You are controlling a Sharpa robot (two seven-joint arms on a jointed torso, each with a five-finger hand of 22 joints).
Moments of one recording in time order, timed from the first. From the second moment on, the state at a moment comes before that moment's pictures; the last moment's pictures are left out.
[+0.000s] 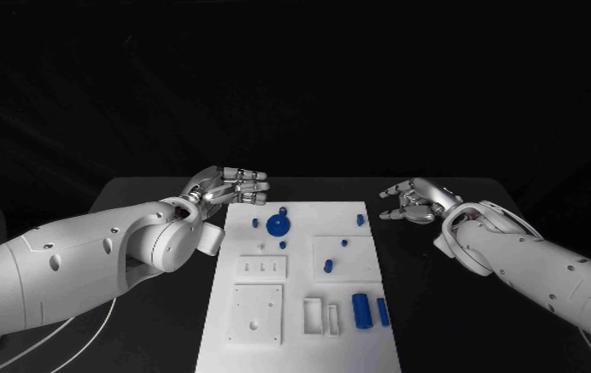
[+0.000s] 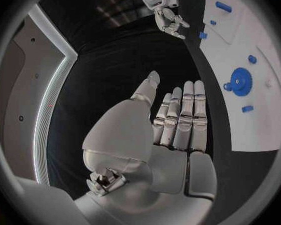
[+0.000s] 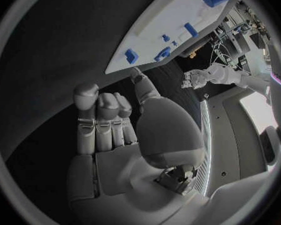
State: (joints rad) left arm 1.41 -0.80 -0.16 1.41 -0.11 -0.27 0.31; left_hand 1.39 0.03 -0.02 -0.15 0.16 0.92 0.16 0.06 0.06 1.07 0.15 0.05 0.06 1.16 0.12 0.07 0.07 0.08 0.95 0.11 0.32 0.08; right arm 1.06 -0.71 0.31 0.98 -1.35 -0.30 0.25; right_hand 1.28 -0.05 0.00 -0.22 0.28 0.97 0.09 0.06 0.06 1.27 -0.02 1.06 1.23 1.42 -0.08 1.03 0.99 0.09 1.46 -0.09 0.72 1.31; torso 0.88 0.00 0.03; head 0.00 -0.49
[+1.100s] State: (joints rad) left arm 1.40 -0.80 -0.16 1.40 -0.11 -0.27 0.31; left_hand 1.39 0.03 -0.02 -0.15 0.16 0.92 0.16 0.06 0.06 1.07 0.15 0.05 0.06 1.16 0.12 0.07 0.07 0.08 0.95 0.11 0.32 0.08; right arm 1.04 -0.60 0.31 0.87 -1.32 -0.20 0.27; right_hand 1.26 -0.02 0.10 -0.25 0.22 1.02 0.08 0.06 0.06 1.26 -0.03 1.06 1.24 1.42 -0.09 1.03 1.01 0.09 1.47 -0.11 0.70 1.31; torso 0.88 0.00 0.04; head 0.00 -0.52
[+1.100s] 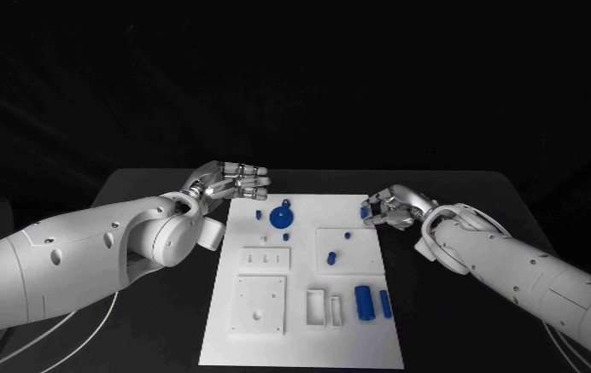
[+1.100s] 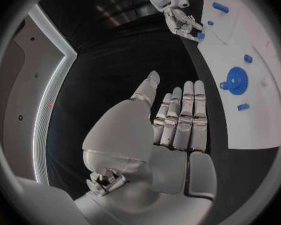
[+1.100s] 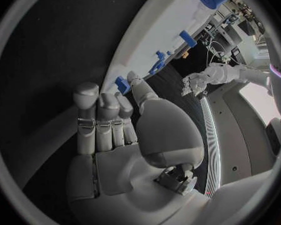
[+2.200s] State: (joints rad) left arm 1.40 -0.80 -0.16 1.42 -0.11 -0.26 0.31; left_hand 1.39 0.03 -0.02 -0.15 0.16 0.92 0.16 0.06 0.06 1.07 0.15 0.05 0.06 1.16 0.12 0.07 0.07 0.08 0.95 0.11 0.32 0.08; right arm 1.04 -0.57 0.31 0.85 -1.32 -0.20 0.27; right_hand 1.23 0.01 0.22 -0.27 0.15 1.11 0.08 0.06 0.06 1.27 -0.02 1.08 1.25 1.43 -0.08 1.04 1.02 0.09 1.47 -0.11 0.72 1.31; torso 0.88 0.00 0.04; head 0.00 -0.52
